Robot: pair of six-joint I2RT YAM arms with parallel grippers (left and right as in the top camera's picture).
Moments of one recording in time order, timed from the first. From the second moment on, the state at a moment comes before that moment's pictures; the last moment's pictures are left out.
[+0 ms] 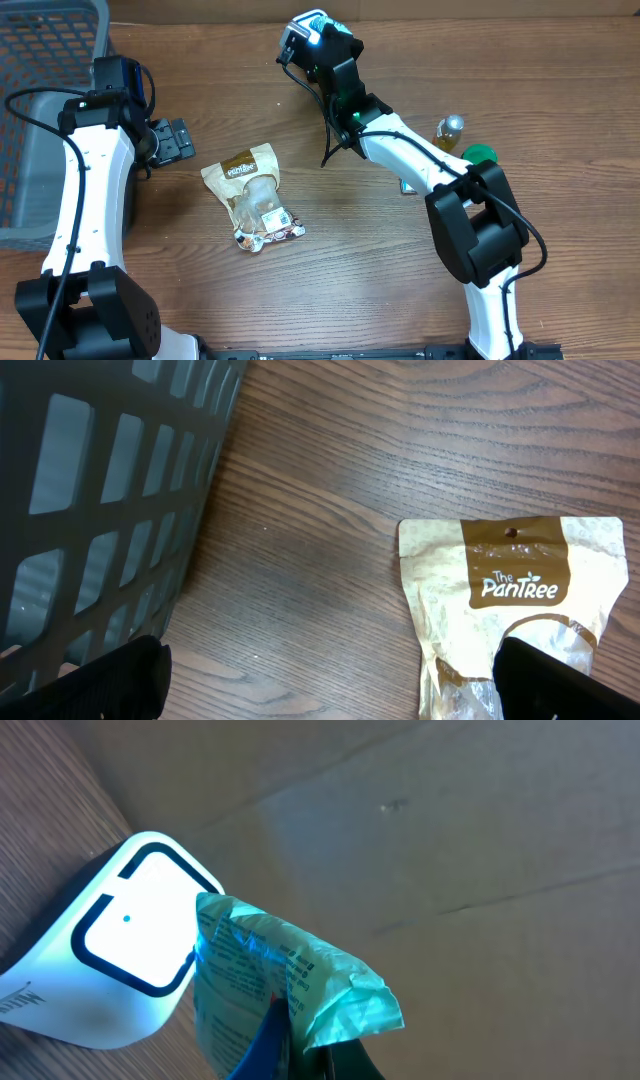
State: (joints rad) left arm 0.14 1.68 1.48 -1.11 -0.11 -0.25; right arm 0.55 2.17 1.63 0.27 0.47 -0.97
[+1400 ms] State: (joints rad) left arm 0.14 1.68 1.48 -1.11 -0.11 -0.25; right arm 0.56 2.22 1.63 0.17 0.61 -0.79
